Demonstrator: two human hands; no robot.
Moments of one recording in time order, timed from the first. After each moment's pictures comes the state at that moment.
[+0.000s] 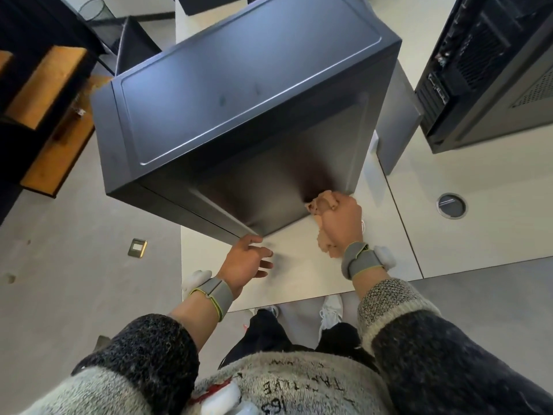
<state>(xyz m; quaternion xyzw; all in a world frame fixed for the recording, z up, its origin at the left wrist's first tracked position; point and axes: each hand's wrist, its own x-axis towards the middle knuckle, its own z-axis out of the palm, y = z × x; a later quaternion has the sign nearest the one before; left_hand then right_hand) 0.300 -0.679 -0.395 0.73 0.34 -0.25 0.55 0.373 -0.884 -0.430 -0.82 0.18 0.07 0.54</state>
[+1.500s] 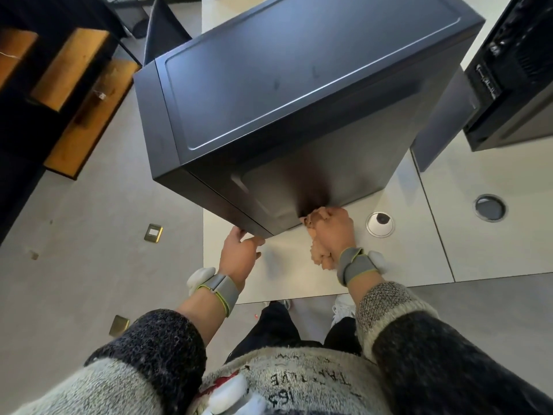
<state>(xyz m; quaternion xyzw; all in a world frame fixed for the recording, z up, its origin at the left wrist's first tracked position) 0.291 -0.627 -0.396 0.72 0.39 -0.12 0.56 0.355 -0.814 -0.439 -0.78 0.20 0.19 0.56</state>
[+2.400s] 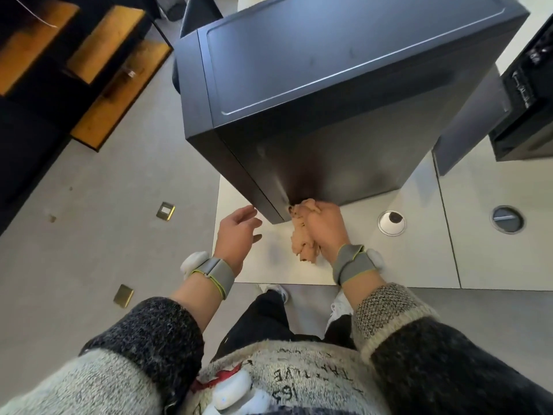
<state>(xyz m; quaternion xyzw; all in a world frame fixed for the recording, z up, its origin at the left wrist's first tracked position) 0.272 -0.617 -0.375 0.69 0.41 -0.05 0.60 0.335 -0.779 -0.432 -0.69 0.18 0.28 0.64</state>
